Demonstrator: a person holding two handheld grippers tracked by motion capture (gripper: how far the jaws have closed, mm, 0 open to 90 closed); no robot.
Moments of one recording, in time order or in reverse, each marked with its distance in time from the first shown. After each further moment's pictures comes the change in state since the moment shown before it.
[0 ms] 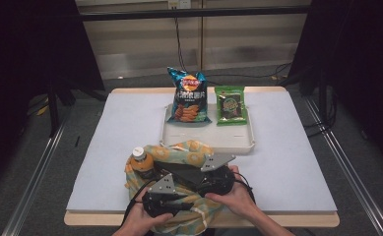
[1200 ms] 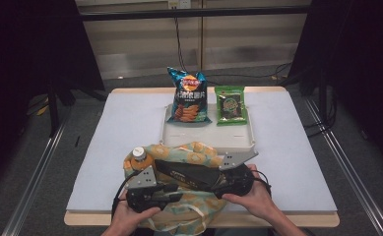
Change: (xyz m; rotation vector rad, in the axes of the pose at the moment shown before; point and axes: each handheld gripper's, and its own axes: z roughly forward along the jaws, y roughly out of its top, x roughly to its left) left arm 0.009 -0.003 -0.047 -0.166 0.109 -0.057; right arm -0.001 0.003 -0.059 -0.014 0.050 0.008
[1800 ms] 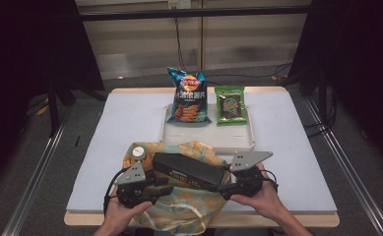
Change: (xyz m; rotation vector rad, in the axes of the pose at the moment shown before) left arm 0.013 -0.003 -0.015 -0.021 0.056 -0.021; right arm 0.002 0.007 -0.027 -0.117 0.068 -0.053
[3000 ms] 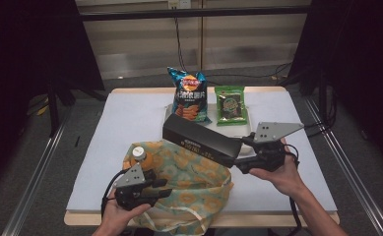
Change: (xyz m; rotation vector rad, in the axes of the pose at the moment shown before) left arm -0.009 0.002 -0.008 0.017 0.017 0.038; right arm -0.035 0.050 -0.056 -0.095 -0.074 -0.048
